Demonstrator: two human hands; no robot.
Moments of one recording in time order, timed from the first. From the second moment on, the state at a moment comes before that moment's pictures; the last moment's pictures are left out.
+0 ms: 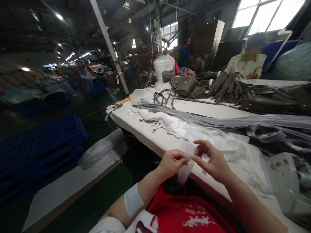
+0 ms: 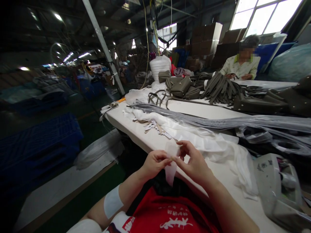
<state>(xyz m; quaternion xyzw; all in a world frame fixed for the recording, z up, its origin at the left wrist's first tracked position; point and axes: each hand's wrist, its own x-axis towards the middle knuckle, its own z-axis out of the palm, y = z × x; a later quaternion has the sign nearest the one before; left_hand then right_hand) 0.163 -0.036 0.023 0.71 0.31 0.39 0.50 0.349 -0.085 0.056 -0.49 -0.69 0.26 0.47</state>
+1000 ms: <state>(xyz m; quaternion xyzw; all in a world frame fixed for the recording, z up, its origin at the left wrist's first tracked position) 0.149 -0.040 0.024 0.86 0.30 0.30 0.29 0.325 -0.097 0.052 -0.52 -0.72 0.22 0.40</state>
